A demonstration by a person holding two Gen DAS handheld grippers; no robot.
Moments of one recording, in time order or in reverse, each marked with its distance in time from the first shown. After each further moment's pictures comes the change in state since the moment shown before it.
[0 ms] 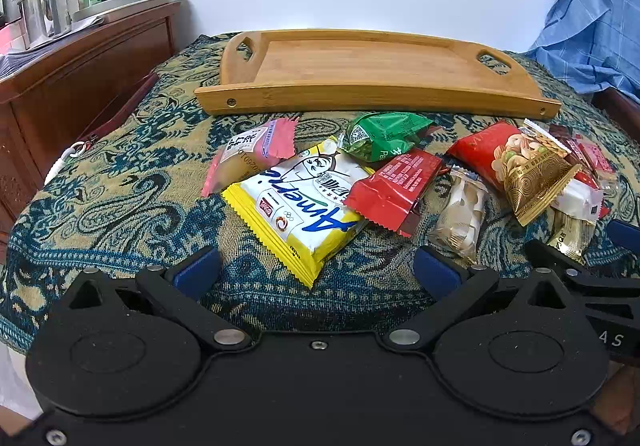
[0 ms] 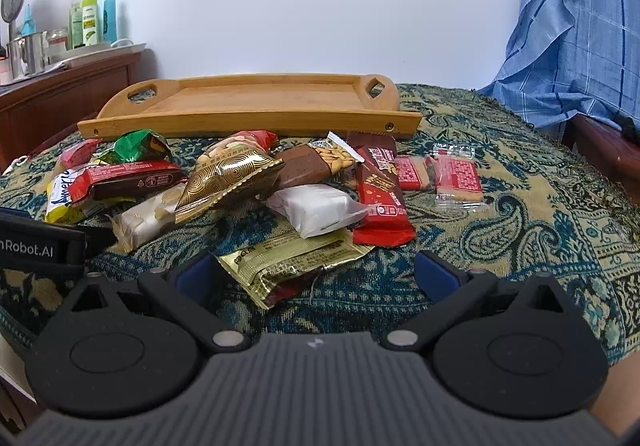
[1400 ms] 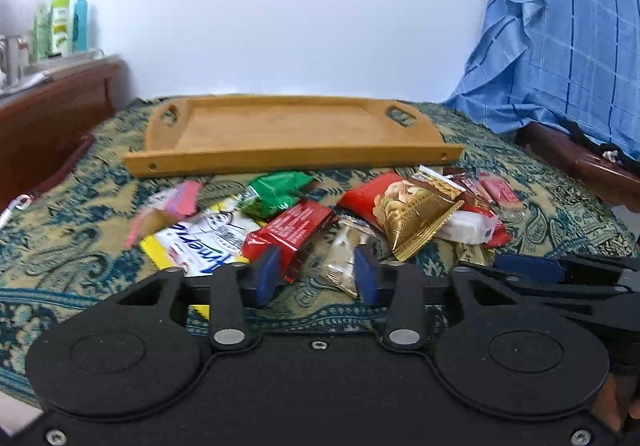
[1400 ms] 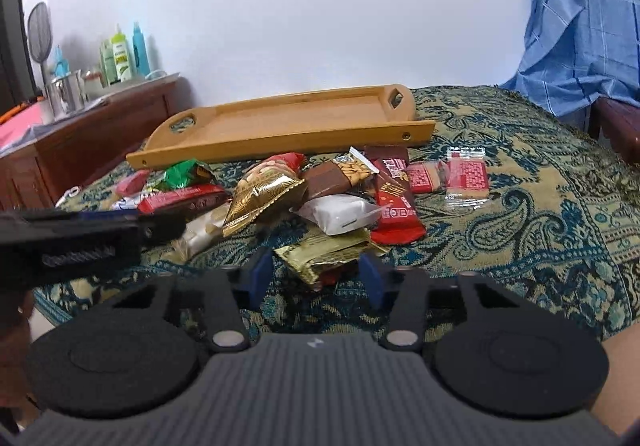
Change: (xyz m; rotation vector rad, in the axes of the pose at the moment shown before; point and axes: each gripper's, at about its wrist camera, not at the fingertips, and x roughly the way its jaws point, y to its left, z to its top) left arm -0.043 -0.033 -0.005 0.053 -0.193 -0.213; right arm -0.036 -0.018 0.001 0.099 -0.031 0.149
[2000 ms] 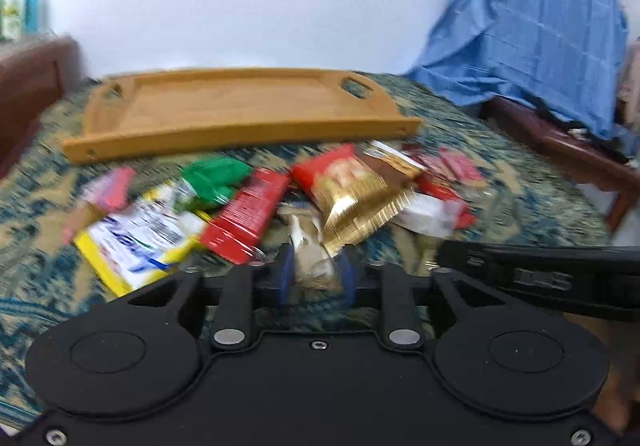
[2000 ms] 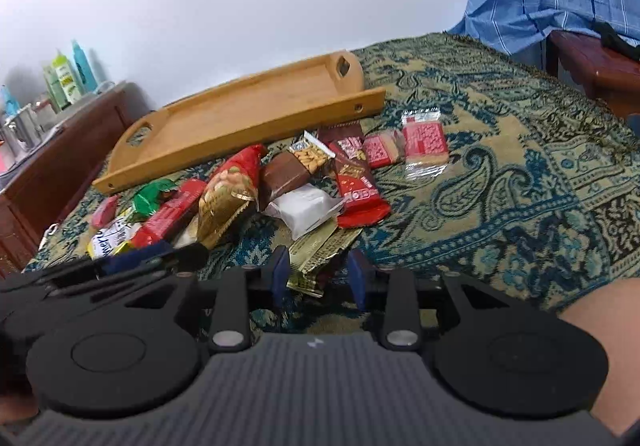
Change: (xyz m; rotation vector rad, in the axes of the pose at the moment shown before) left arm 0.025 -0.012 0.005 0.023 0.109 -0.146; right arm 0.005 -0.008 0.019 0.194 0.120 -0.101
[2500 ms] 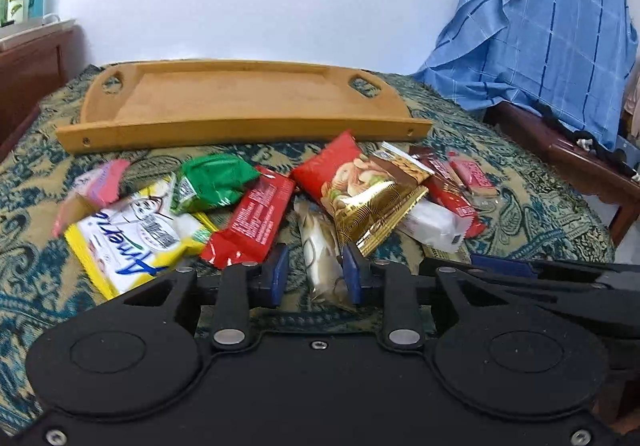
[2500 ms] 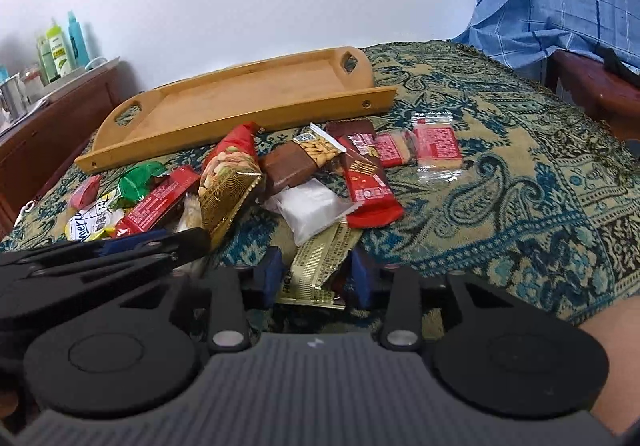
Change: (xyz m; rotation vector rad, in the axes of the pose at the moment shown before) left arm 0.016 0.001 0.002 -0.035 0.003 0.026; right arm 0.011 0.016 -0.006 -0.077 -0.001 -0.058
